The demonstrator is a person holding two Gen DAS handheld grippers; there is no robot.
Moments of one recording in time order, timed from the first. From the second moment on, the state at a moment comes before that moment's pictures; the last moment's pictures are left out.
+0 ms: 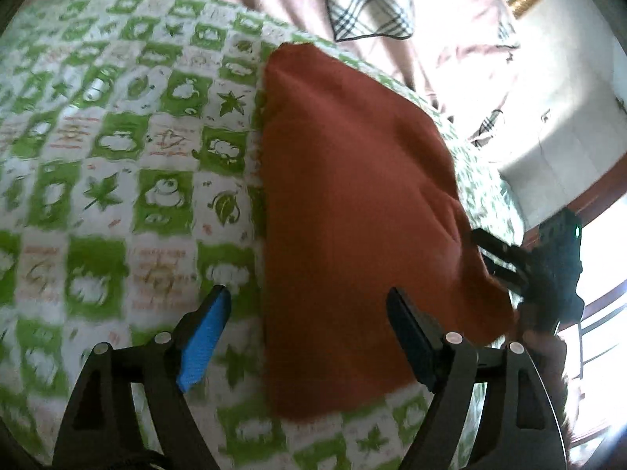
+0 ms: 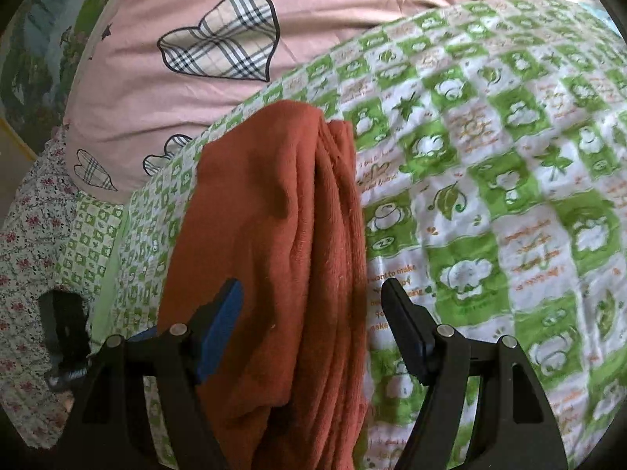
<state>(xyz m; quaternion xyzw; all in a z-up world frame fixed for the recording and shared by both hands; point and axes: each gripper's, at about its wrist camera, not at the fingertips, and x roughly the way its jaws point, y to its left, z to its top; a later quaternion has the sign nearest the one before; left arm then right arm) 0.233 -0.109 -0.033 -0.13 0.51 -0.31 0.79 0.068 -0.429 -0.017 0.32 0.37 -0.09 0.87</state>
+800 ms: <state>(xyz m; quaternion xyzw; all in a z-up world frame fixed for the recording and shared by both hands) 0.208 -0.018 0.013 -0.12 0.47 -0.32 0.81 0.103 -0.301 -0.017 0.35 0.37 0.07 0.86</state>
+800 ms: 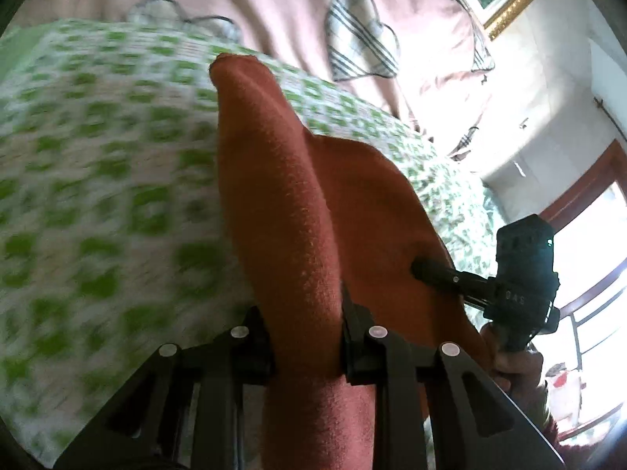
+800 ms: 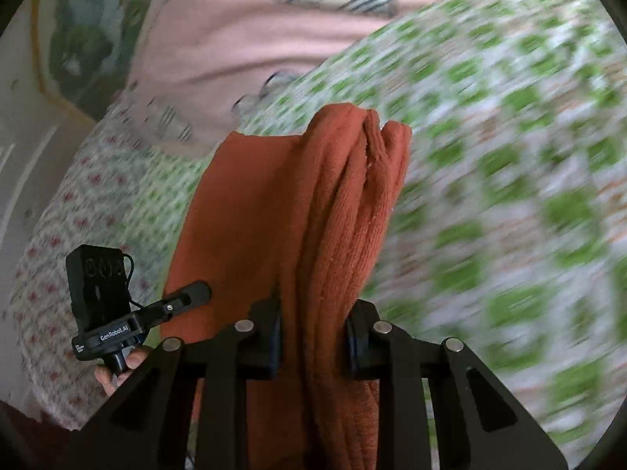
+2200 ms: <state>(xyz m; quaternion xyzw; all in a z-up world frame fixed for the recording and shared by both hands) 0.279 0.081 -0.039 -0.17 0.51 -0.18 0.83 0.168 -0.256 -0.037 0.27 0.41 0.02 0.87</state>
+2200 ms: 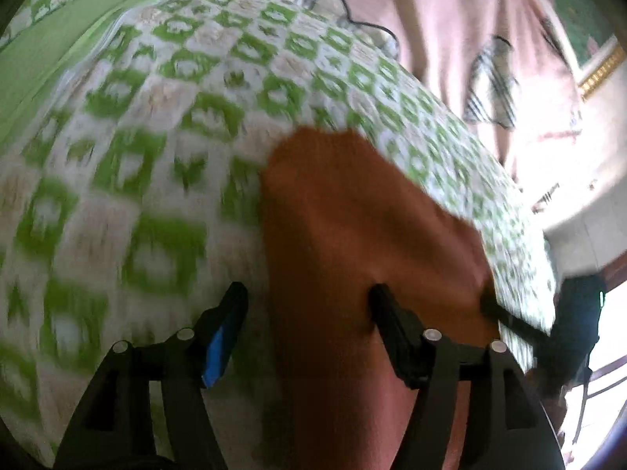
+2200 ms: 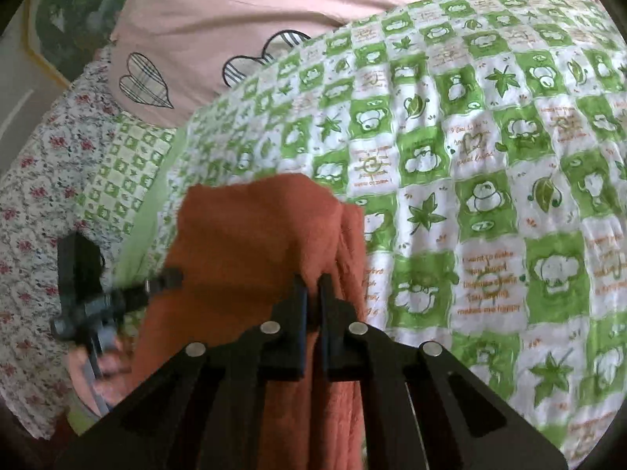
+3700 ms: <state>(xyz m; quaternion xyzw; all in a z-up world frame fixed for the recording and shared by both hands) 0.097 0.058 -0.045 -0.08 0.52 -0.21 0.83 0.032 -0.216 -0.058 0.21 0.46 -0.03 0.86</state>
